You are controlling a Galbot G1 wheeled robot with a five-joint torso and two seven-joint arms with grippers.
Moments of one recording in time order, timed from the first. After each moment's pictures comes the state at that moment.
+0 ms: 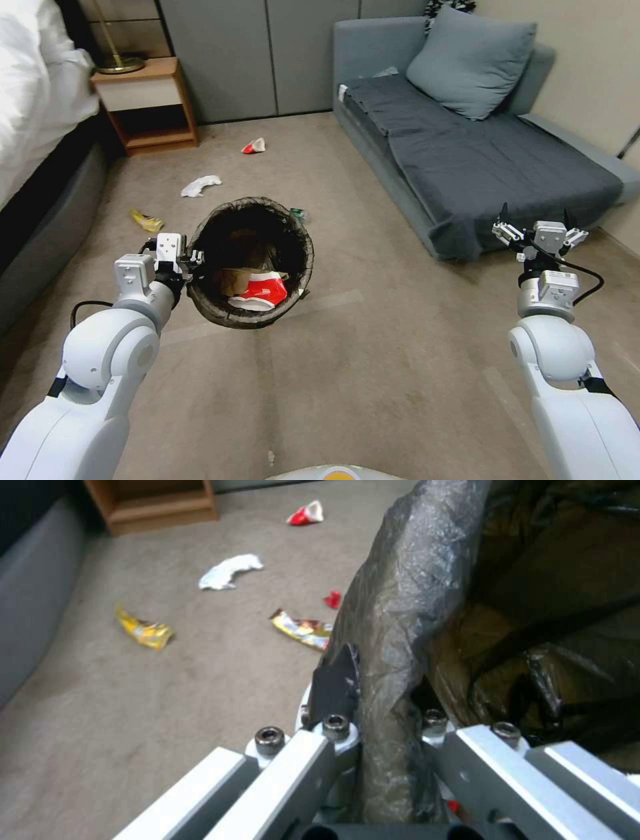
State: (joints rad) left arm 1.28 -1.10 -0.63 -2.22 -0.56 0.74 -0.23; right arm -1.22 1.21 0.64 1.91 0.10 -0.07 0.33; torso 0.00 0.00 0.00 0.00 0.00
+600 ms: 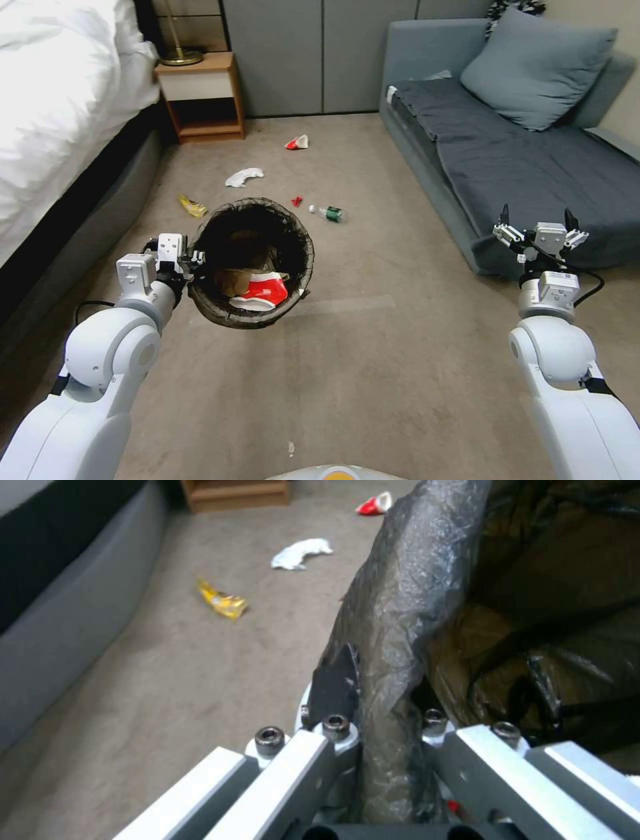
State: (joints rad) left arm 1.27 -1.10 -0.62 -2.21 -0.57 0.74 -0.23; right arm -1.22 1.21 0.64 1.91 0.10 -0.07 0.33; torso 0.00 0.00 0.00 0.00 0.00
